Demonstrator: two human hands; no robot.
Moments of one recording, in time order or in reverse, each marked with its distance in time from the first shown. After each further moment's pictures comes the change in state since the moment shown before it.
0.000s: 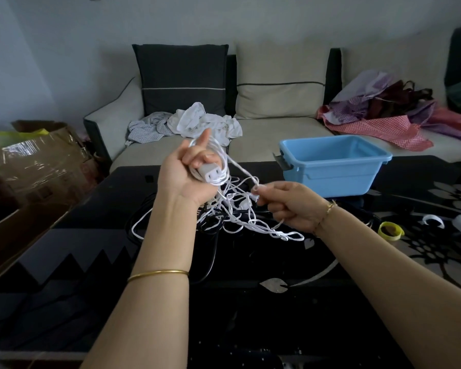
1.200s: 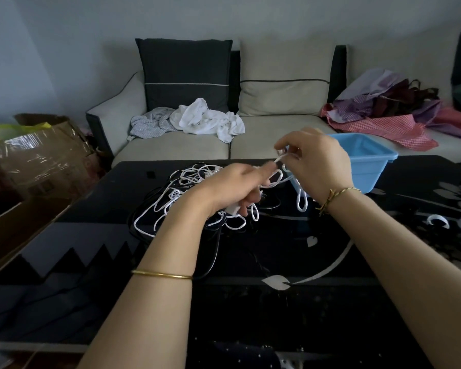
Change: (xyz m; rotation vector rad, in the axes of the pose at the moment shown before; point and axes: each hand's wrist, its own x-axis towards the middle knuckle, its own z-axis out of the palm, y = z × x) left_hand -0.002 -0.031 -0.004 1.800 -0.161 -0.108; right_hand -0.023 -0.045 0.009 -1.289 0.627 -0.710
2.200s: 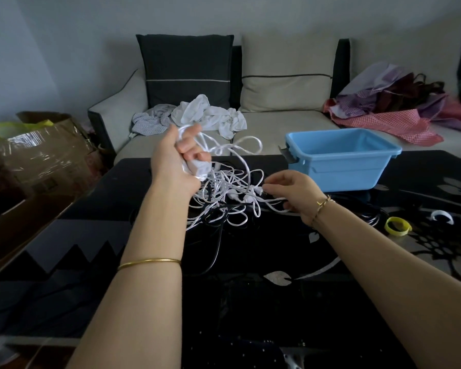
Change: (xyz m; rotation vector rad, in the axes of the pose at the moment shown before) left_hand -0.004 -0.013 -0.044 -1.347 0.514 0.079; right_hand -0.018 0.028 0.063 0.820 -0.383 0.559
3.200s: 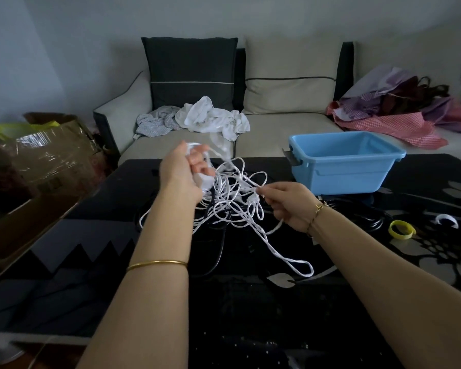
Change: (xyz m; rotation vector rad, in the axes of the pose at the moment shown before) left_hand -0.001 -0.003 -0.006 0.118 0.176 -0.066; right_hand -0.003 0.004 0.016 0.250 -0.135 0.143
